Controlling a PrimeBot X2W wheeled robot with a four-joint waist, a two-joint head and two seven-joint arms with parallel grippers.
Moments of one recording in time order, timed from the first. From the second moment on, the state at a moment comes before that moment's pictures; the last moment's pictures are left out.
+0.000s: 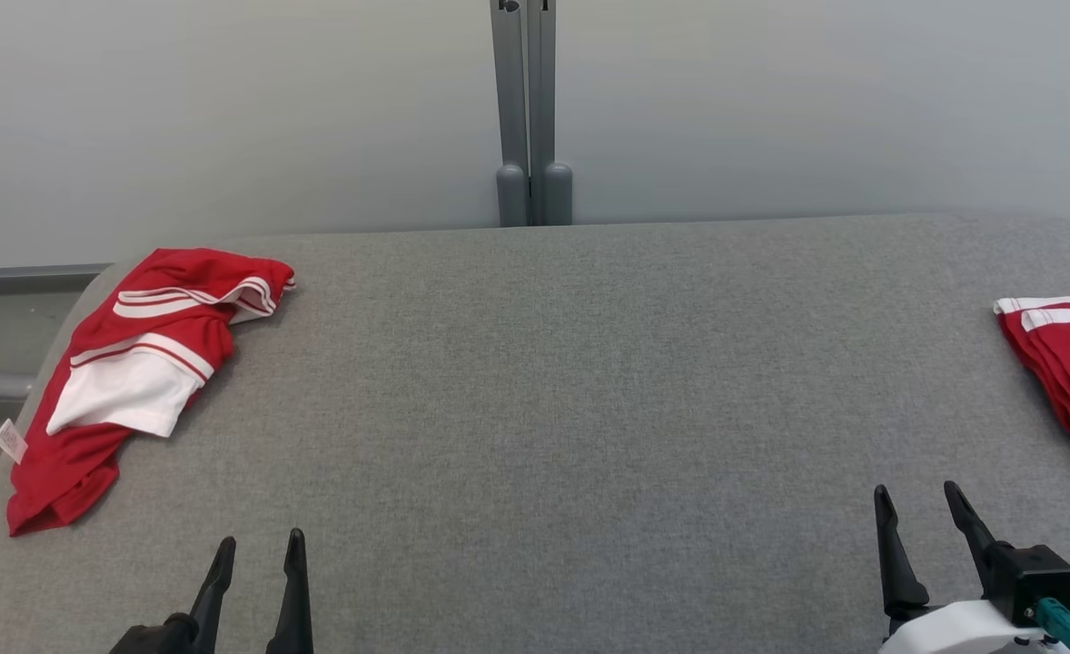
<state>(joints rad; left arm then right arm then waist) 0.15 0.07 -0.04 0.20 -0.31 -0.13 -0.26 0.10 -0.05 -0.10 0.22 0.05 0.13 -0.26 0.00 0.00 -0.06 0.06</state>
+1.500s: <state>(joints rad) -0.40 0.27 -0.31 0.33 -0.59 -0.13 -0.26 -0.16 -0.10 0.01 0.16 -0.02 0.13 -0.26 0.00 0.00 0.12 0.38</state>
